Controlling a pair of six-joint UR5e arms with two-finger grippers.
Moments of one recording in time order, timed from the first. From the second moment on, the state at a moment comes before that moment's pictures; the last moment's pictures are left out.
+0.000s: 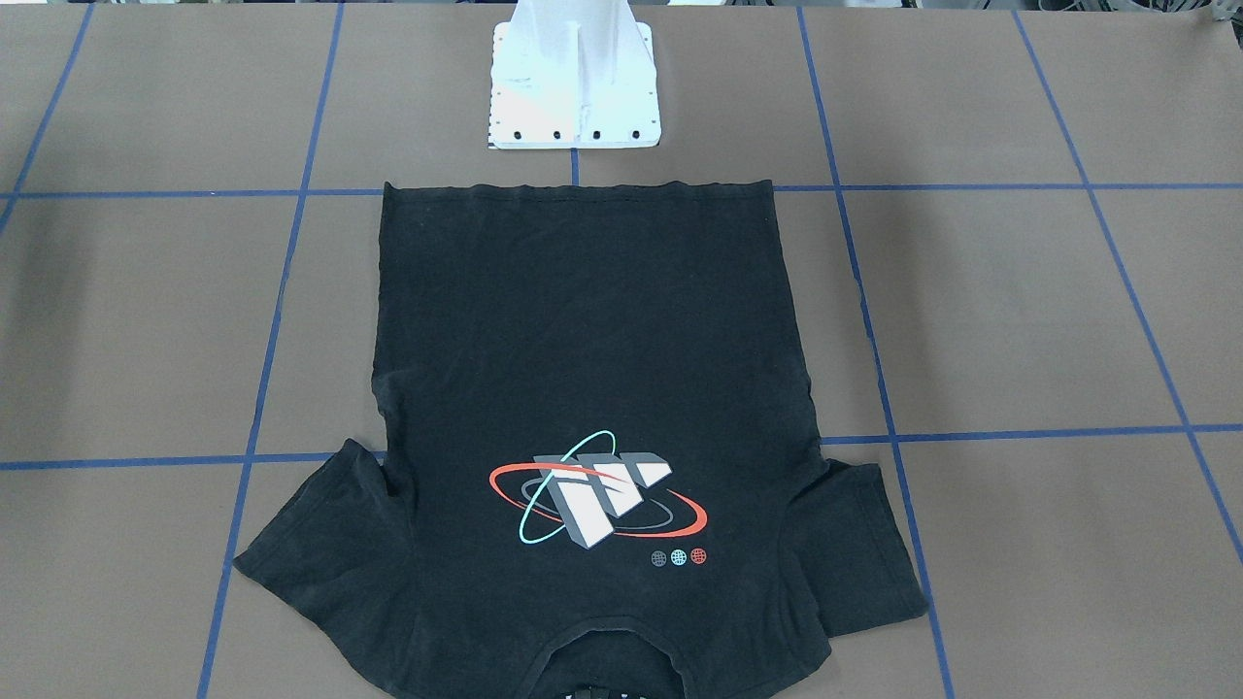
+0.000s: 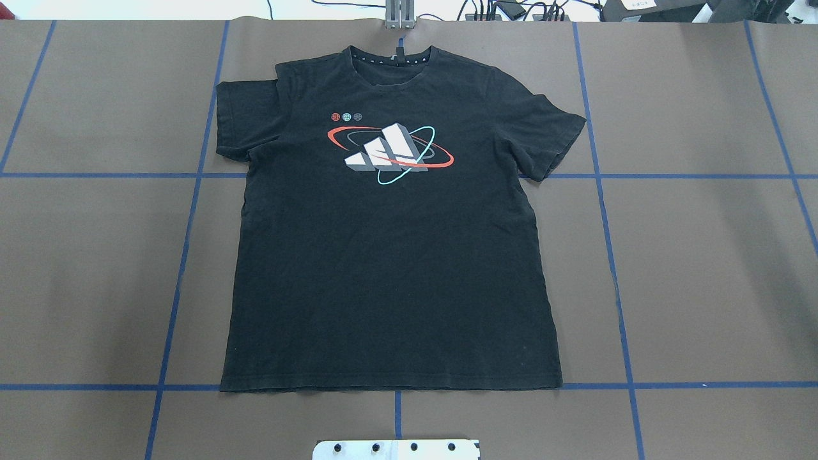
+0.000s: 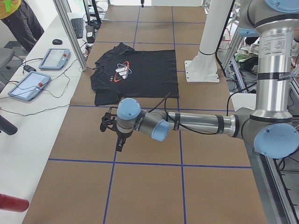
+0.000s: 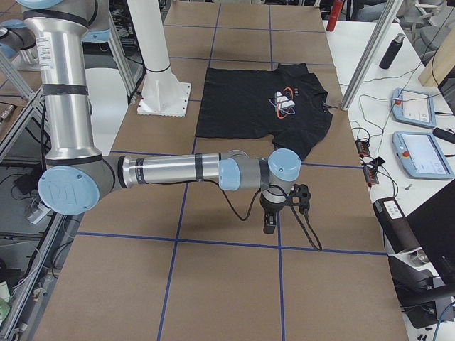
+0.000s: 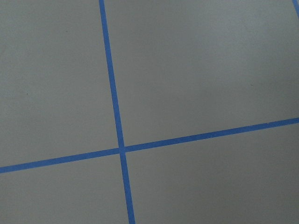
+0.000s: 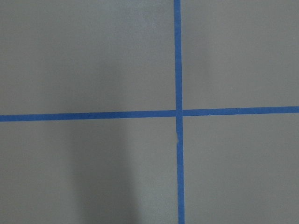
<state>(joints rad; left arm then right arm) -1.51 -1.52 -1.66 -1.95 -2.39 -0.18 1.49 -1.51 1.61 -1.60 2.33 0.15</state>
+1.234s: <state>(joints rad) -1.51 -1.52 -1.67 -1.96 -2.39 -0.19 1.29 -1.44 1.62 -1.51 2.34 0.21</state>
